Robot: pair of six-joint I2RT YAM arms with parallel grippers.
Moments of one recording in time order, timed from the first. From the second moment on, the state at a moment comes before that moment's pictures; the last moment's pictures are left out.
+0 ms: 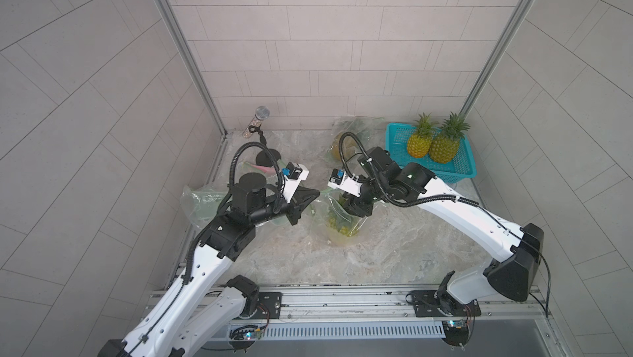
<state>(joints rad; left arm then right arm) -0.47 0.81 0.88 -0.39 0.58 -0.01 0.75 1.48 1.46 -0.92 -0.34 -0.37</state>
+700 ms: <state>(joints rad) -0.47 0.77 0.85 -0.40 0.53 -0.01 0.79 1.49 1.41 -0.85 -0.28 -0.38</state>
